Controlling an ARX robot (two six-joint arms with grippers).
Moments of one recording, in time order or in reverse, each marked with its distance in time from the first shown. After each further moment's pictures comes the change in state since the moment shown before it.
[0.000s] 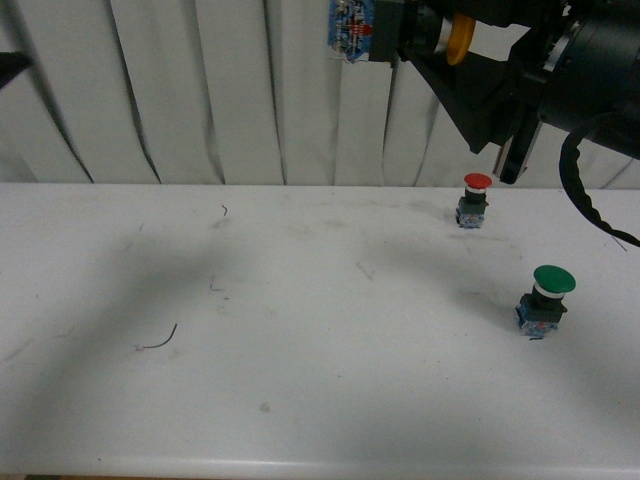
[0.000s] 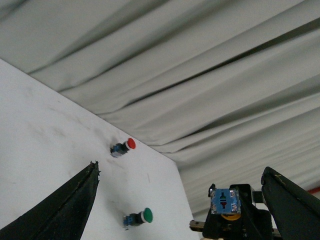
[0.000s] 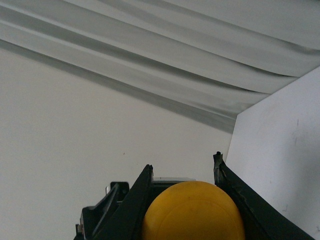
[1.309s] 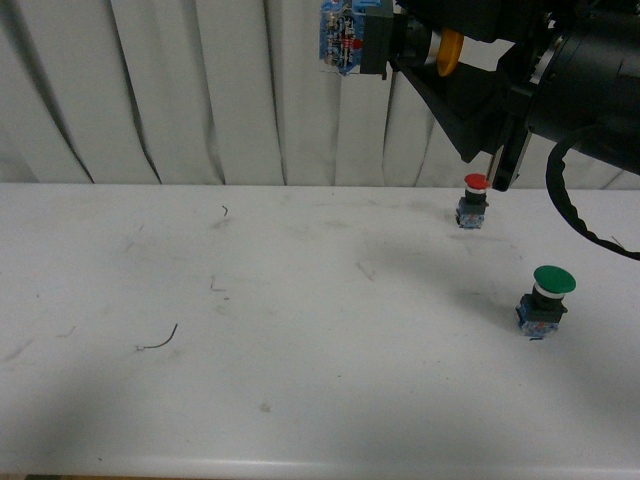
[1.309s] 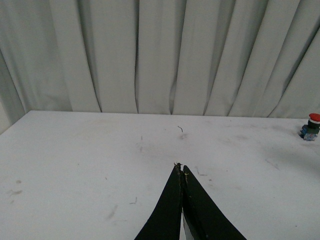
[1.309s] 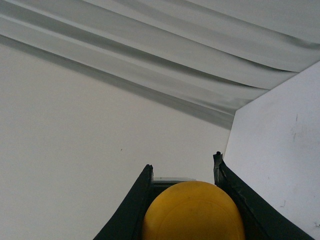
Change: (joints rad) left arm -0.137 -1.072 -0.545 -0.605 -0.671 1.019; right arm 0.011 0.016 0.002 0.000 0.005 -0.016
